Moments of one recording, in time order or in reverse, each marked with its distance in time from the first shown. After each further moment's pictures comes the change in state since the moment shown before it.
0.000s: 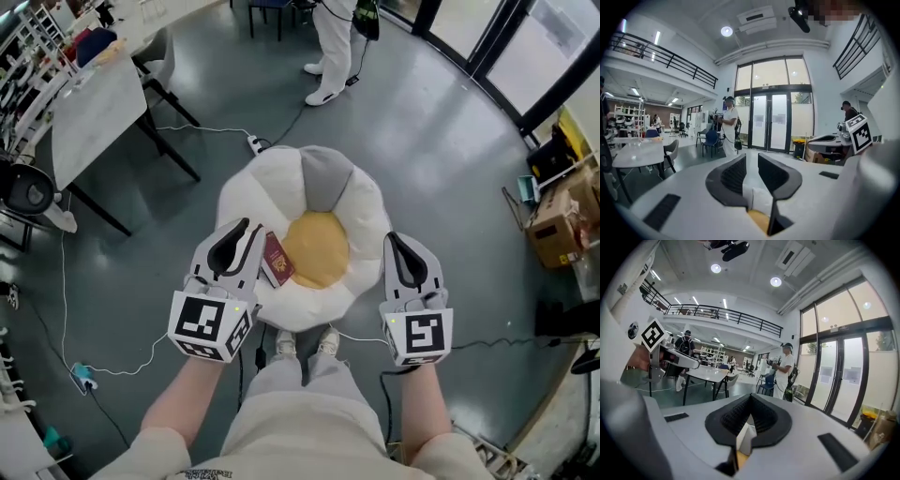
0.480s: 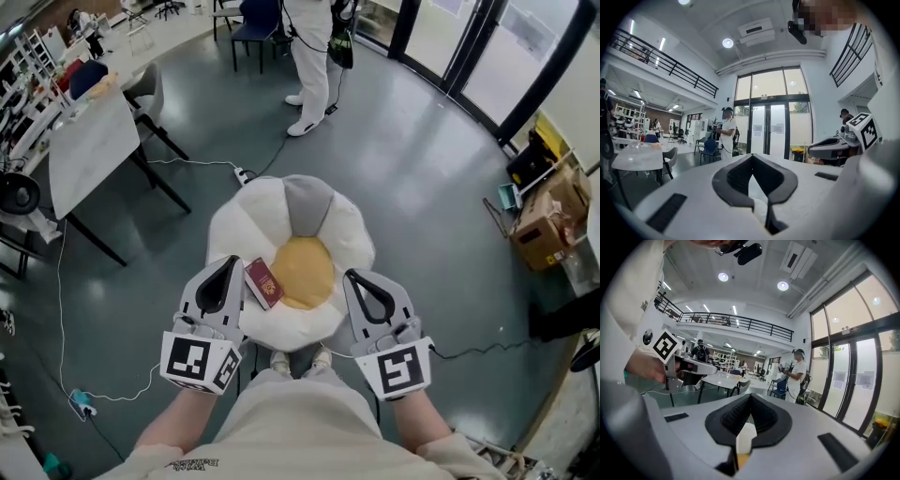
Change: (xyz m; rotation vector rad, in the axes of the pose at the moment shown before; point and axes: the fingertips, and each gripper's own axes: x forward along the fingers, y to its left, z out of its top) left arm -0.051 -0.035 0.054 0.001 -0.110 -0.008; right arm -0.060 0.043 0.070 -0.019 -0.128 0.167
